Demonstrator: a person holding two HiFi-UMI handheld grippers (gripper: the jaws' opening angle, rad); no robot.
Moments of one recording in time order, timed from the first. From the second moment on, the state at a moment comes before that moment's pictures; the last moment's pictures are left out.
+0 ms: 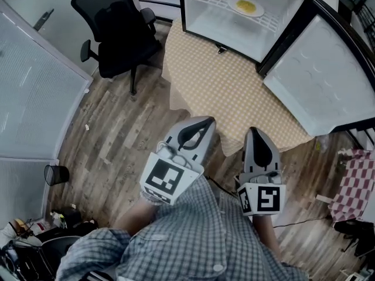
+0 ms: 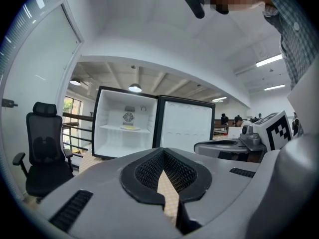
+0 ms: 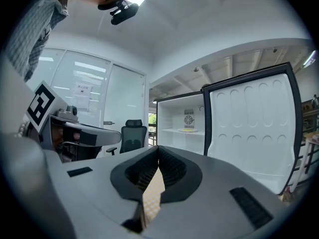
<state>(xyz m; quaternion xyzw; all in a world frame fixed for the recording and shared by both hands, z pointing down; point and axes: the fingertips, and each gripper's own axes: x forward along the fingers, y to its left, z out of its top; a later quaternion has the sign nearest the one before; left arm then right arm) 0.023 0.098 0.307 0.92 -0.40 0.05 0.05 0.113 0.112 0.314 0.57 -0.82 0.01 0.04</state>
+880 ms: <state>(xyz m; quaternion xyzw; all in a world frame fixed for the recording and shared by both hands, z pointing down) 0.019 -0.117 0.291 0.94 -0.34 0.07 0.06 0.113 -0.087 0.298 0.63 -0.77 0.02 0.06</state>
